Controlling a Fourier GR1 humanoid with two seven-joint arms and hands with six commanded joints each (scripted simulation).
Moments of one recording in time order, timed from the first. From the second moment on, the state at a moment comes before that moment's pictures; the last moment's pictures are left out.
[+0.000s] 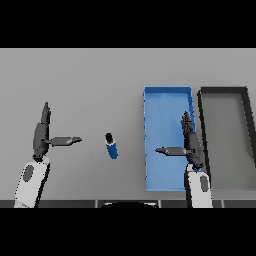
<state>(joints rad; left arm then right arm) -0.11 0.43 -0.16 -1.48 0.24 0.26 0.01 0.00 0.00 0.00 -1.57 0.00 0.00 0.00</state>
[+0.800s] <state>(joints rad) -0.01 0.63 -0.23 -1.52 0.26 -0.08 -0.18 0.10 -0.12 0.10 -1.70 0.14 0.06 -0.03</state>
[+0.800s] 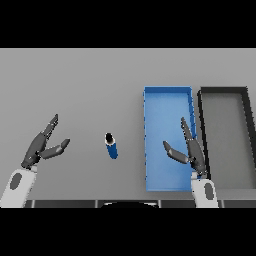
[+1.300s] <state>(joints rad) -0.02 0.63 -0.40 -1.65 0.22 -0.22 -0.06 0.08 -0.12 0.10 -1.67 0.13 0.07 -0.09</state>
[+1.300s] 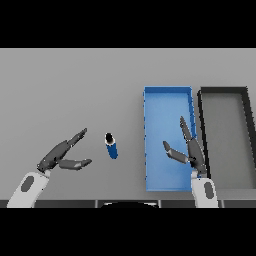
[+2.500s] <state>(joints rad) -0.23 0.22 -0.52 -1.32 0.15 -0.23 -0.11 0.14 -0.12 0.10 -1.74 0.12 0.07 -0.09</state>
